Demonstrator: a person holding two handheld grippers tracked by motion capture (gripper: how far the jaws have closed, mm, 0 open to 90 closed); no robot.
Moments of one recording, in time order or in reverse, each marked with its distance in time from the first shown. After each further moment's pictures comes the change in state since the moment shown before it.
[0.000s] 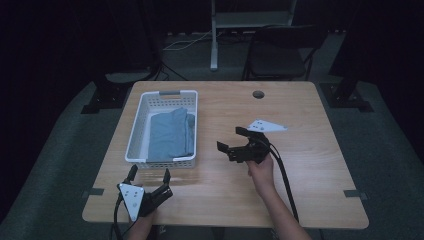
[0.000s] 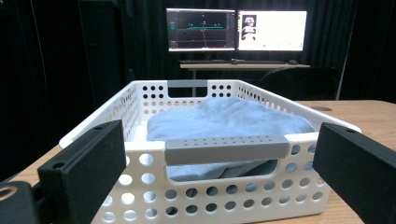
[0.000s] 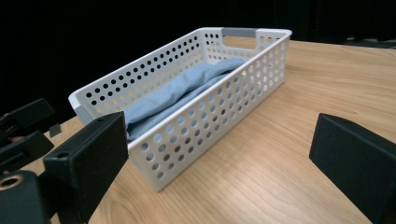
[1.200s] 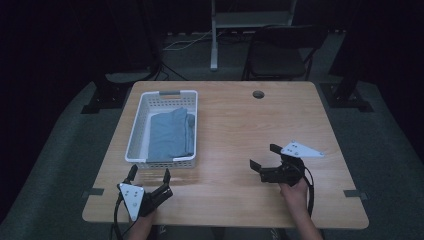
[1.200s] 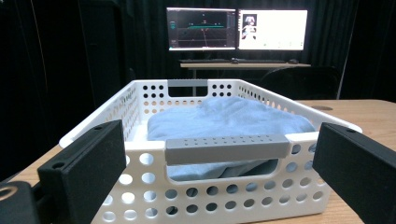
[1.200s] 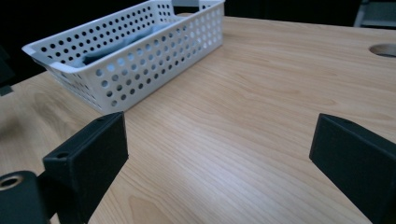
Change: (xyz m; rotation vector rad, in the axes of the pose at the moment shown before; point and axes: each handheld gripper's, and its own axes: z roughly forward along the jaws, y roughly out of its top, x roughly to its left) left arm 0.000 0.000 0.000 0.002 0.001 0.000; right arm -0.016 -0.048 -0.082 0.027 -0.173 -0.040
